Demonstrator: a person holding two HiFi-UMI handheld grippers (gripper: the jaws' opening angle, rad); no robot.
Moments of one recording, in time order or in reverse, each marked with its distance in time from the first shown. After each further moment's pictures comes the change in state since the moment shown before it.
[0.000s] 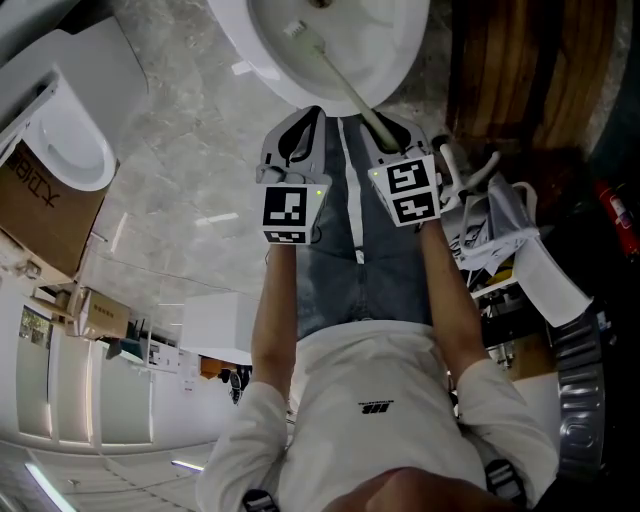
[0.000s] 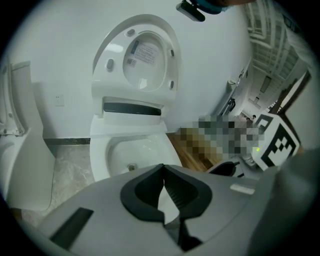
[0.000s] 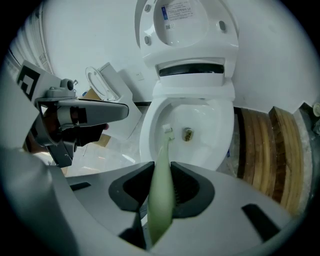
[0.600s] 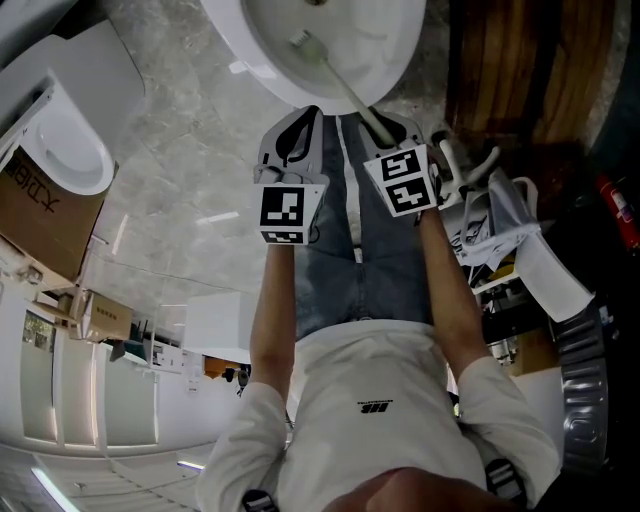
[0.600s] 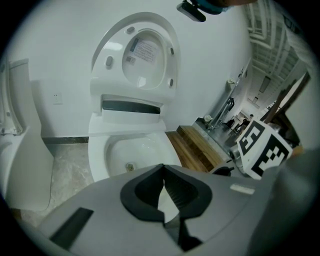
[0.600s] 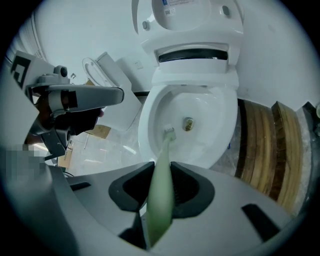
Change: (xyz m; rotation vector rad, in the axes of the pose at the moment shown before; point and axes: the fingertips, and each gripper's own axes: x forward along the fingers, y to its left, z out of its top) left arm 0.002 0.000 -0.003 -0.003 0.012 -0.018; right arm 0.014 -0.002 -0.022 -0.004 0.116 0.010
